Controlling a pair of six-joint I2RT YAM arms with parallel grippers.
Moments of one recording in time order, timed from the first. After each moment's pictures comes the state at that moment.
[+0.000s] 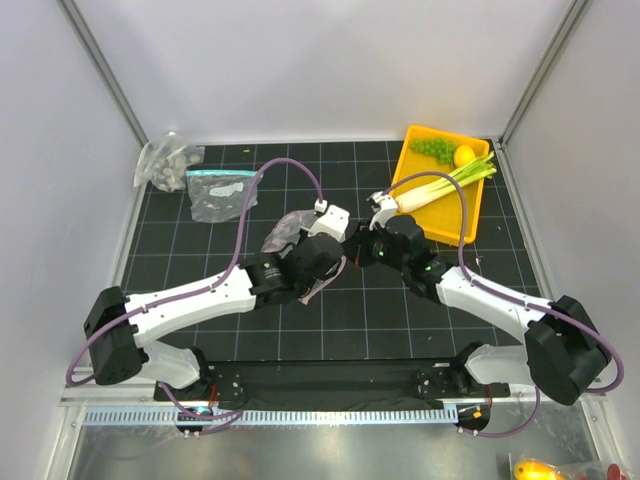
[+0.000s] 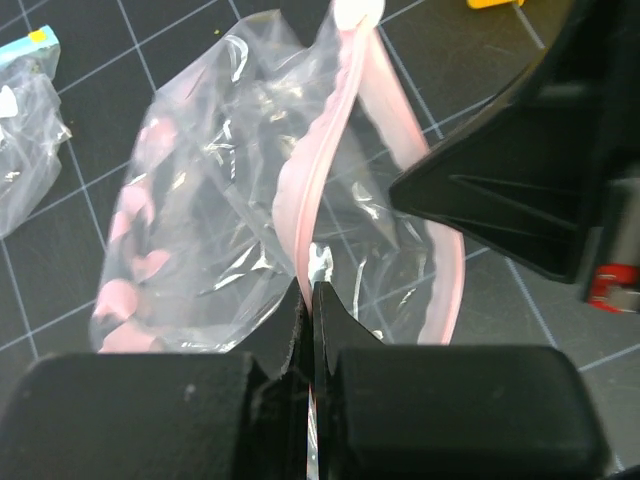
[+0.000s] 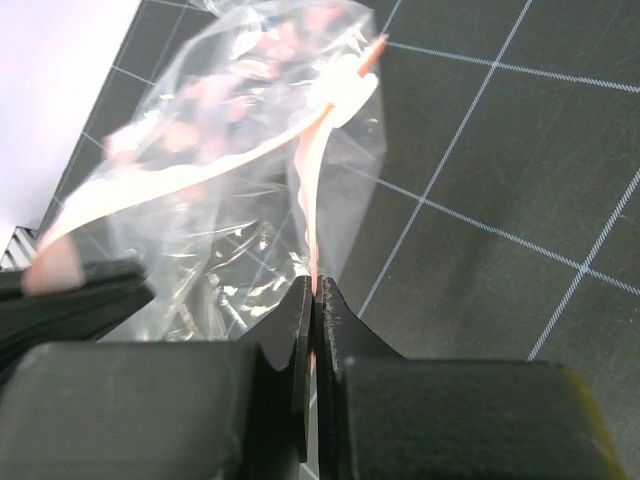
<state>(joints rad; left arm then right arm) -1.10 1.38 1.11 -0.42 -0.65 -0.26 0.66 1.25 0.68 0.21 -0.14 0.52</state>
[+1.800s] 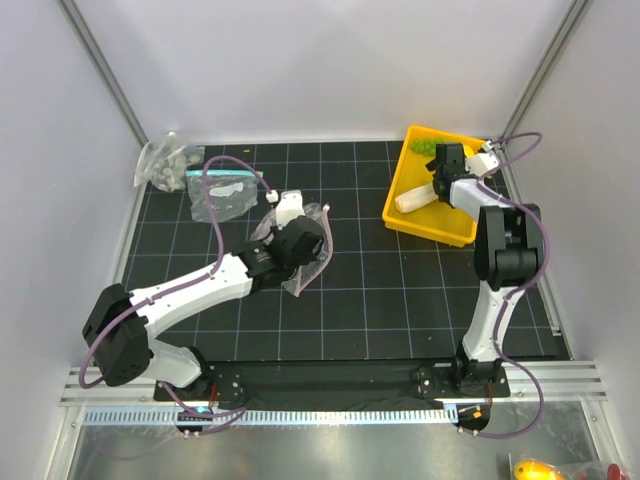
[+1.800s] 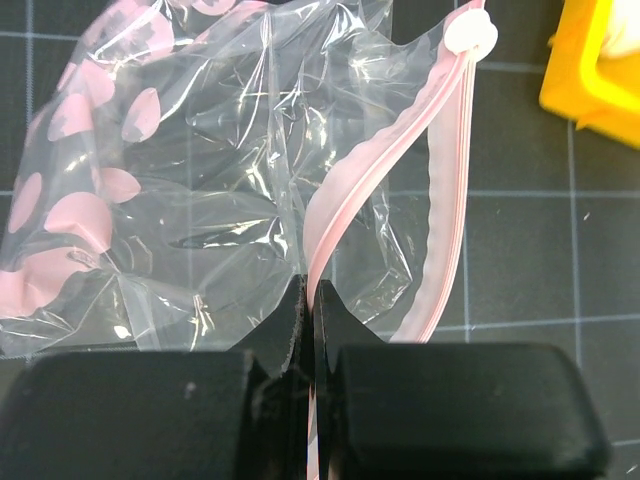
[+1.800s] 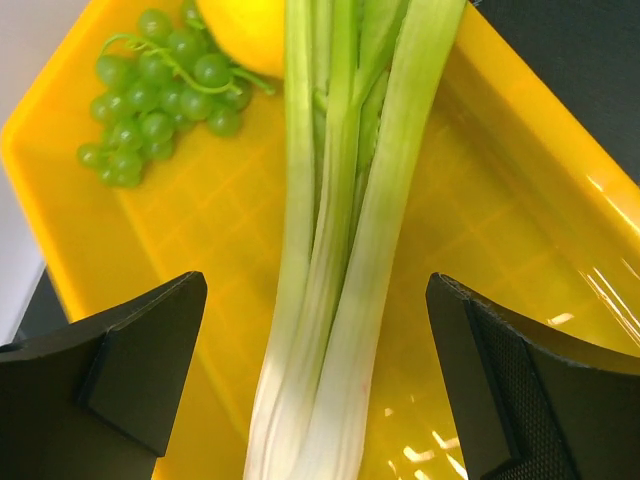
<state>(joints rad) -0.91 1.41 1.05 -0.40 -0.58 -0.71 0.06 1.93 1.34 -0.11 0.55 0.95</state>
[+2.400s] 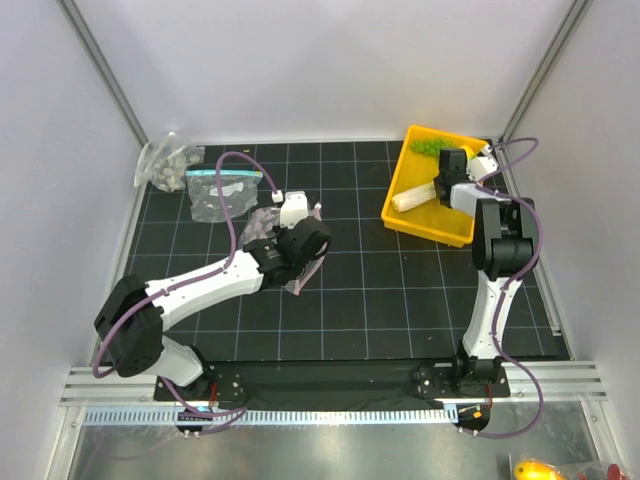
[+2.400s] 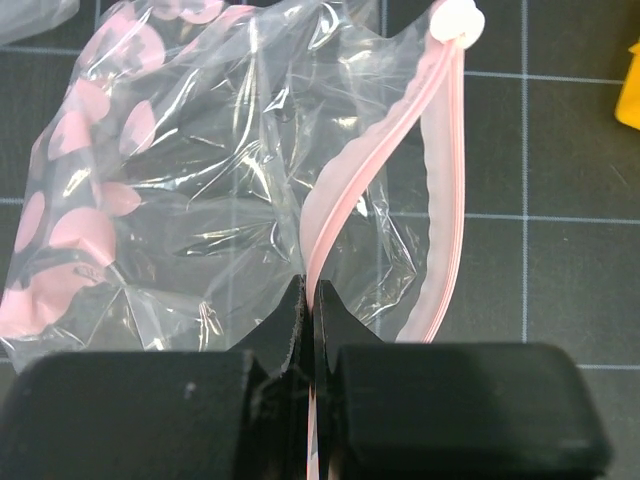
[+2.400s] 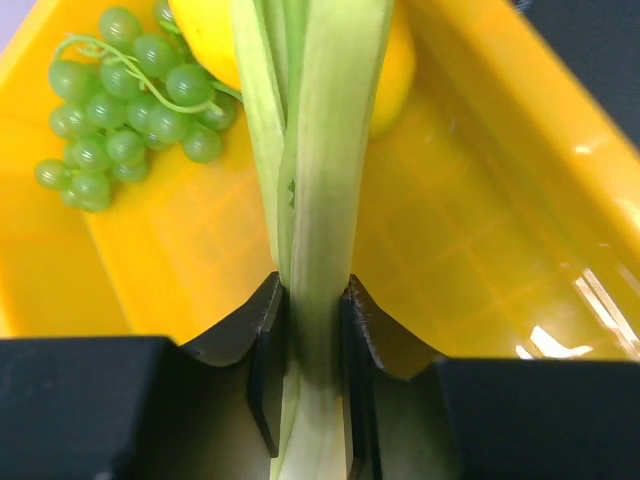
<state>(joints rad) -0.91 1.47 1.06 -0.42 -0.70 -0.72 0.01 2.12 1.43 0.02 0.48 0.90</state>
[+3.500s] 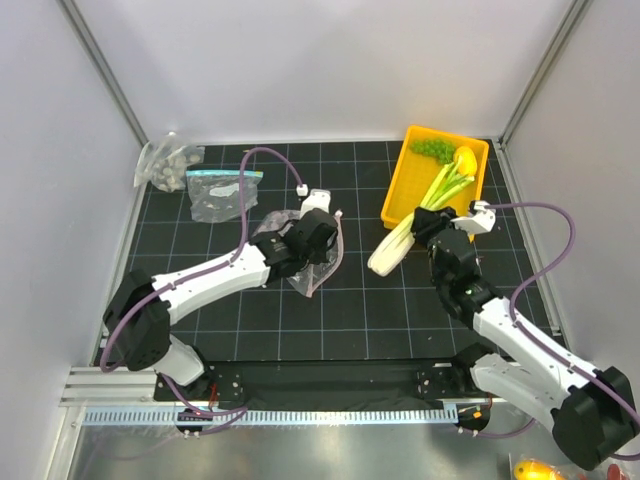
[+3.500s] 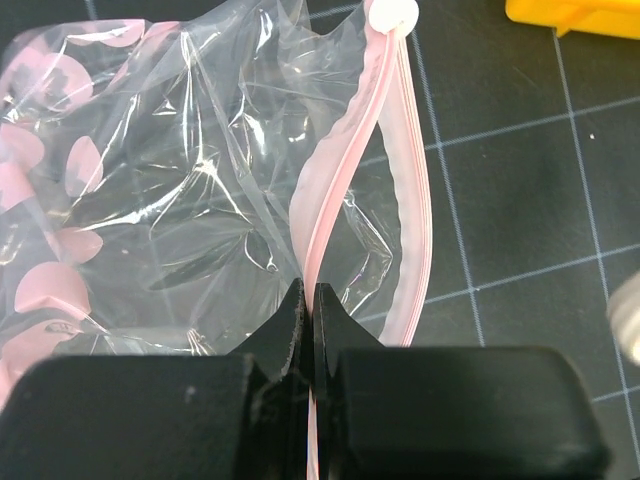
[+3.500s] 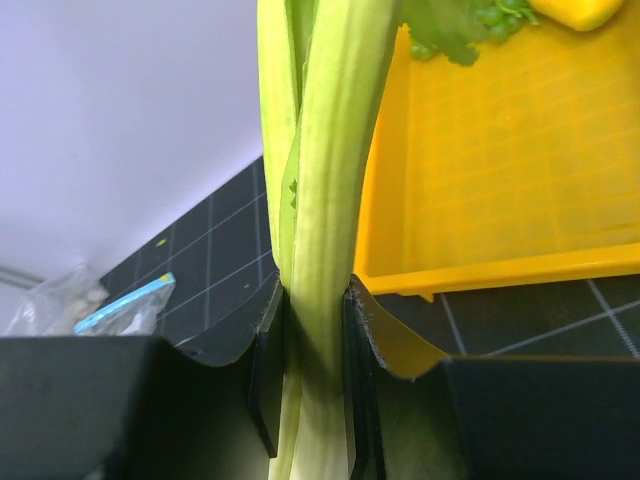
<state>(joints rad) -0.91 1.52 1.15 -0.42 -0.46 -0.53 0.48 0.90 0.52 0.24 0.61 0.74</state>
